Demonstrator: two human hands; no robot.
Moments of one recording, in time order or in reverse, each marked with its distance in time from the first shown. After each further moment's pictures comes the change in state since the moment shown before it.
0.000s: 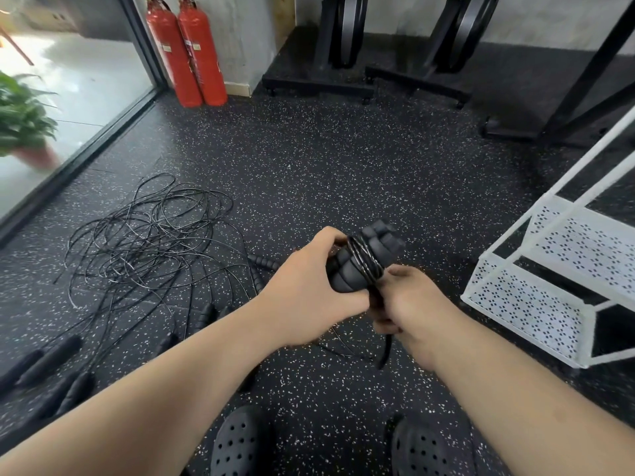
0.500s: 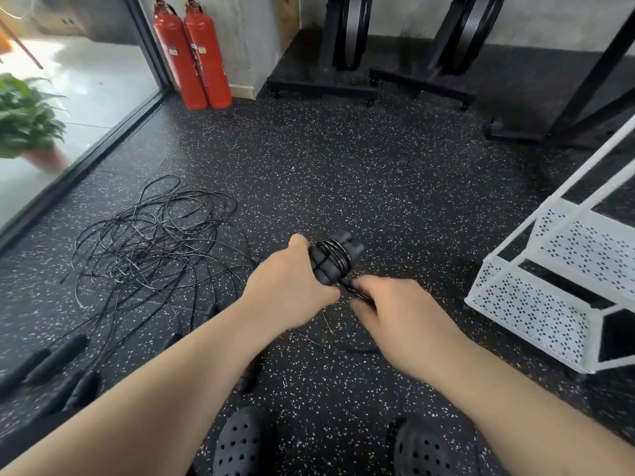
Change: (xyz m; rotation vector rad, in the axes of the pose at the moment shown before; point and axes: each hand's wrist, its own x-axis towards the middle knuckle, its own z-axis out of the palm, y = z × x) left_hand 0.019 -0.021 -0.008 0.522 0.117 -0.298; right_hand -0.009 0.010 -0.009 -1.120 0.043 -0.541
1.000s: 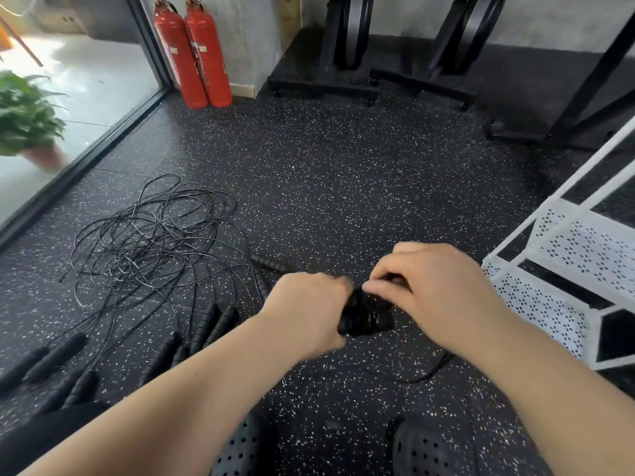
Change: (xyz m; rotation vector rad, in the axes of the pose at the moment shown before) left_hand -0.015 0.009 0.021 0.587 -0.093 0.459; right_hand 0.004 0.013 -0.048 -0.216 0.136 -0.162
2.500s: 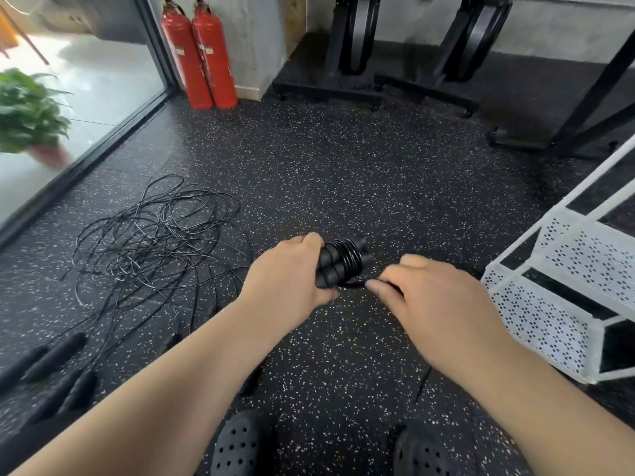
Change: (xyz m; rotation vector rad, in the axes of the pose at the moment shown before) left_hand 0.005 -0.042 -0.010 -0.346 0.211 -0.276; right_hand -0.006 -0.018 0.011 -0.193 0.035 0.074
